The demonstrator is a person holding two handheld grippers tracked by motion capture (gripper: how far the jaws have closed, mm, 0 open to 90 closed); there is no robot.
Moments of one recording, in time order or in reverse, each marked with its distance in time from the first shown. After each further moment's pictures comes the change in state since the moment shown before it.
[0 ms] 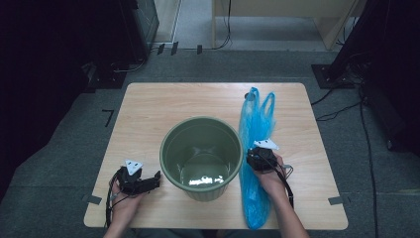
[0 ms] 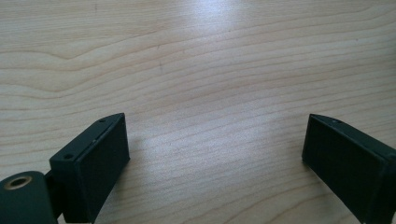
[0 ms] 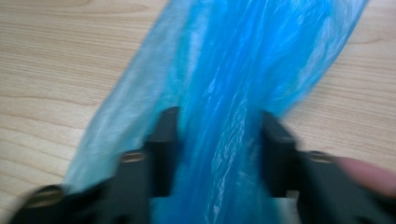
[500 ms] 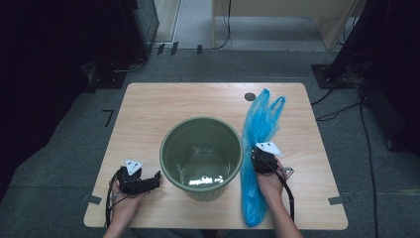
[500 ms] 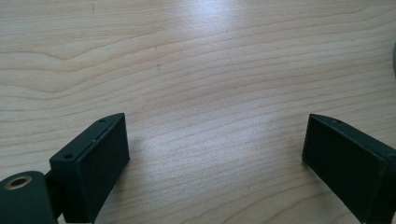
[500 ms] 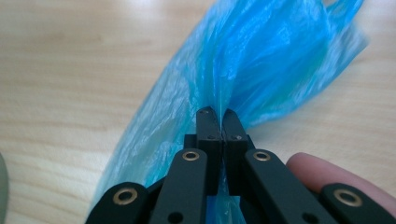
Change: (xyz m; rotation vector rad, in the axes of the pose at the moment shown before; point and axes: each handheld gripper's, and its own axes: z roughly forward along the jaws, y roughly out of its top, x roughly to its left) left arm 0.000 0.000 0.000 -0.001 -0.011 0.004; right arm 0.000 -0.006 -0.008 -0.154 0.005 0.047
